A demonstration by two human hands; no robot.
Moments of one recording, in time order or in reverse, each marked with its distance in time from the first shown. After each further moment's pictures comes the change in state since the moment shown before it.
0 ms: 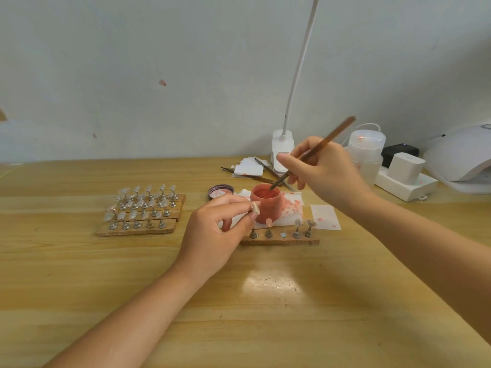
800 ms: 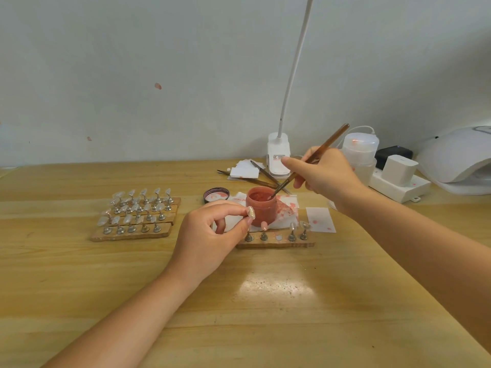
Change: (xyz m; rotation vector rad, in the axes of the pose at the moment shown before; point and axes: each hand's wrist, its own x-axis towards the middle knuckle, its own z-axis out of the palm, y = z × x) left_hand 0.002 -0.001 -0.001 -0.002 0.024 -0.024; right_hand 0.013 0.015 -0.004 0.036 0.064 0.245
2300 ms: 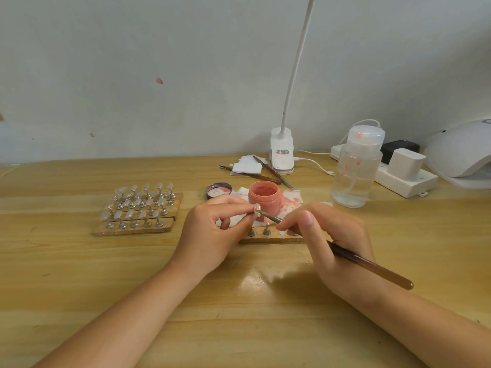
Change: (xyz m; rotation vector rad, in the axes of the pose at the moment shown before) left_hand -0.001 0.001 0.001 -0.034 -0.055 -0.014; right_hand -0.096 0.028 0.018 0.031 0.074 -0.707
